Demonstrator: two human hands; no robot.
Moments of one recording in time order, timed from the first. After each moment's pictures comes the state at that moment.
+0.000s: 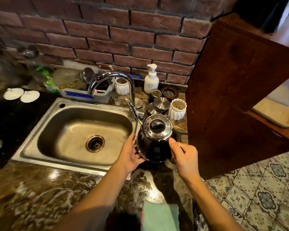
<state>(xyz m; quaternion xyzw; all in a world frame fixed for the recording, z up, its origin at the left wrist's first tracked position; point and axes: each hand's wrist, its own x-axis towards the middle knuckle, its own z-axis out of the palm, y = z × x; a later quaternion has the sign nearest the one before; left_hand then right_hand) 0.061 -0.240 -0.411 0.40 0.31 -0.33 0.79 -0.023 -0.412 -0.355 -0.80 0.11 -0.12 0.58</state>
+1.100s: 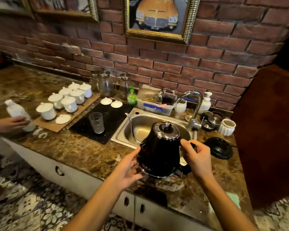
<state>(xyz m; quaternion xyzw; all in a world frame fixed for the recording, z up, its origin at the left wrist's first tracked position) -0.145 0.112 -0.293 0.42 0.27 -0.25 0.83 -0.146 -0.120 -0.257 -0.75 0.00 -0.14 0.64</state>
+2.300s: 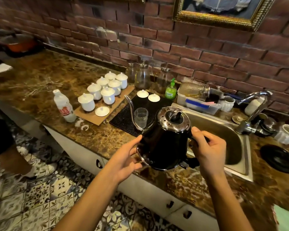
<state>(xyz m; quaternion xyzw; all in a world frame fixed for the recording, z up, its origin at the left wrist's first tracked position) -0.108 0.351 -0.280 0.41 0.26 -0.19 0.85 -0.096 0.118 -0.244 -0.74 -0.05 -0.17 0.65</state>
